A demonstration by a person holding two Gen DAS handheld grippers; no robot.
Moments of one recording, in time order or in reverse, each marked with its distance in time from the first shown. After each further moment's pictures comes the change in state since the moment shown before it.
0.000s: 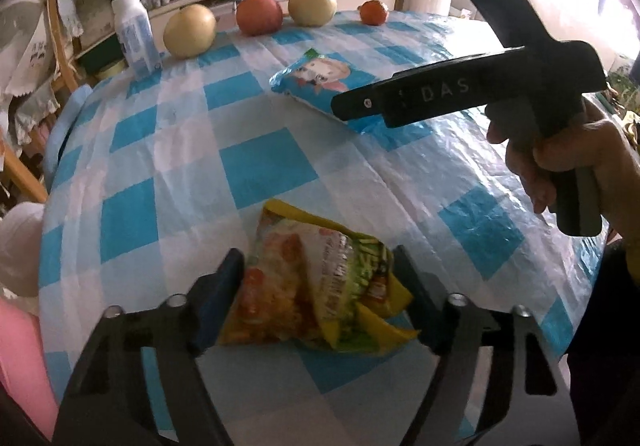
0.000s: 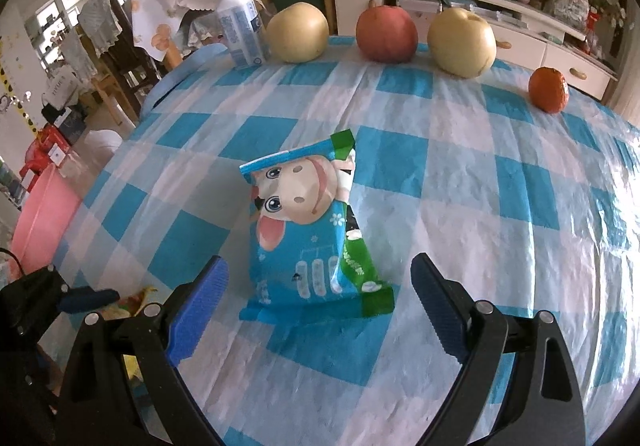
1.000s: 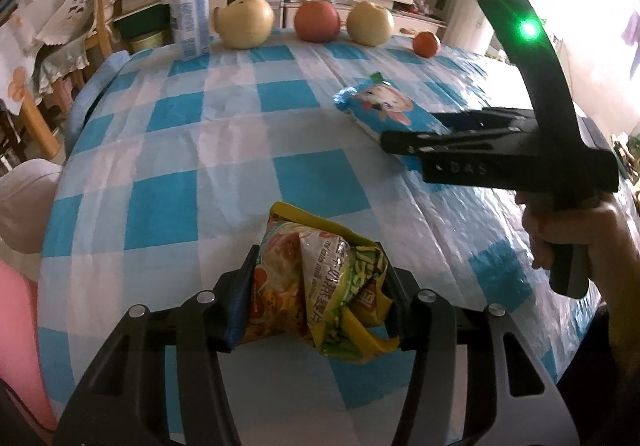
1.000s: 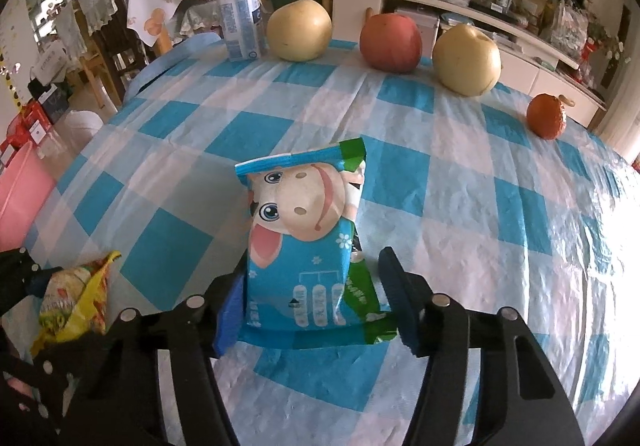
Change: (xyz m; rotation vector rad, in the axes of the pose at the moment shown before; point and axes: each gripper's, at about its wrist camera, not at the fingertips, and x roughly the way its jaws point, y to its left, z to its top) left arm -0.006 0.034 0.008 -0.201 -0.044 0.026; right arm 0.009 0.011 0.004 -0.072 -0.016 -0.092
